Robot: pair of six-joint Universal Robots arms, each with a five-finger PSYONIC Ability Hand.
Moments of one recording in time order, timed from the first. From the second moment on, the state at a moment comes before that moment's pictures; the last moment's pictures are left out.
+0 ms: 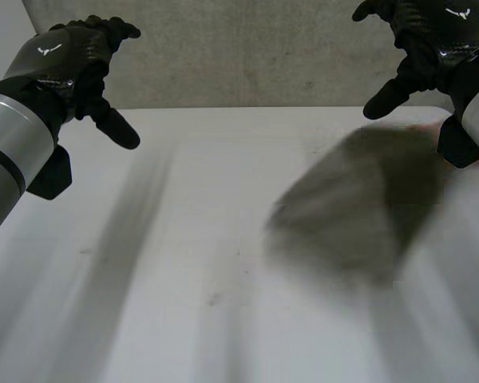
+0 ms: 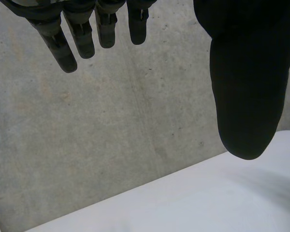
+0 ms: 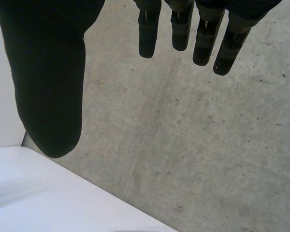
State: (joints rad) left arm 4.24 -1.59 -1.34 2.97 -1.66 3.11; right arm 1.92 -1.57 1.37 0.05 1.40 3.17; left_hand 0.17 0.16 0.17 0.17 0.03; right_hand 0.30 0.27 0.24 0.25 0.09
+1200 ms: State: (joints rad) left arm 4.23 -1.59 -1.37 2.98 -1.66 3.11; right arm 1.92 -1.59 1.43 -0.04 1.34 3.24; left_hand 0.17 0.16 0.17 0.17 0.03; right_hand 1.17 1.34 1.35 1.36 1.04
